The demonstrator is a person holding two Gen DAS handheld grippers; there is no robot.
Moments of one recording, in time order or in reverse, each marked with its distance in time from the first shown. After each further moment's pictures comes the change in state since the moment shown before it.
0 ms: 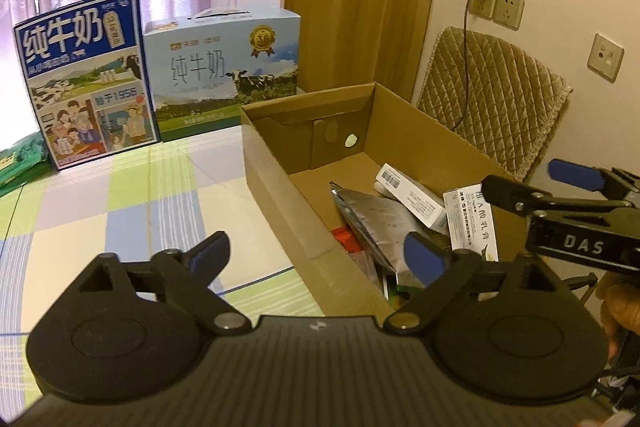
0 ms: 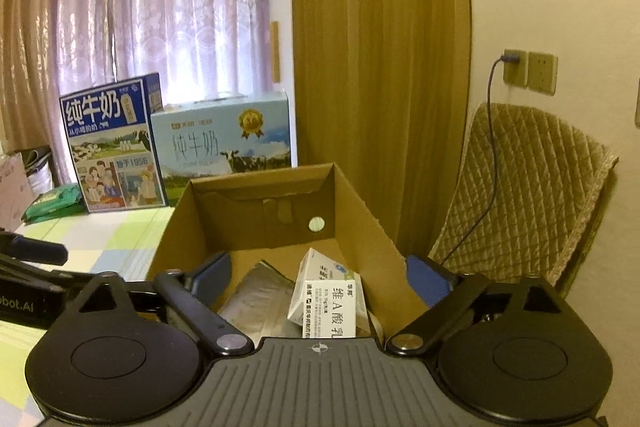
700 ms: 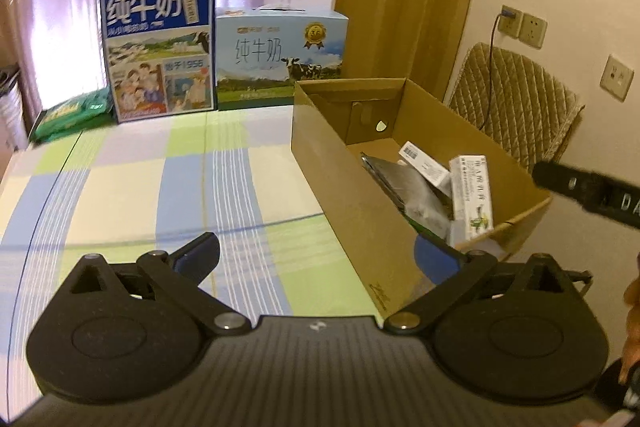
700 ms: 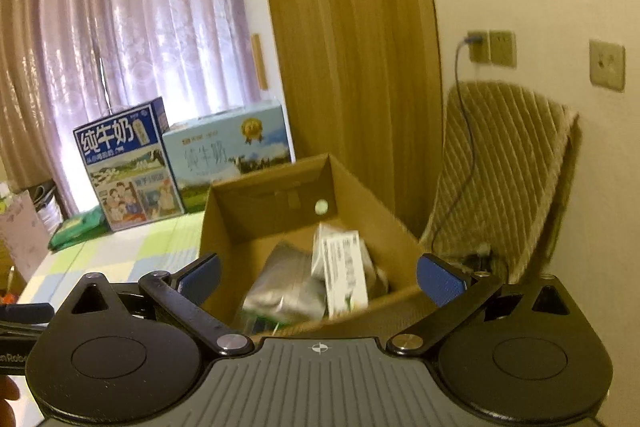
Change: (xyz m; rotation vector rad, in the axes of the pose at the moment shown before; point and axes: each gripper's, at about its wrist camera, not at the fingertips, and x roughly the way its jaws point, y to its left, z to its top) left arm -0.088 -0.002 -0.056 -0.139 -0.024 0.121; right arm -0.092 0.009 -0.007 0.163 0.054 -0.004
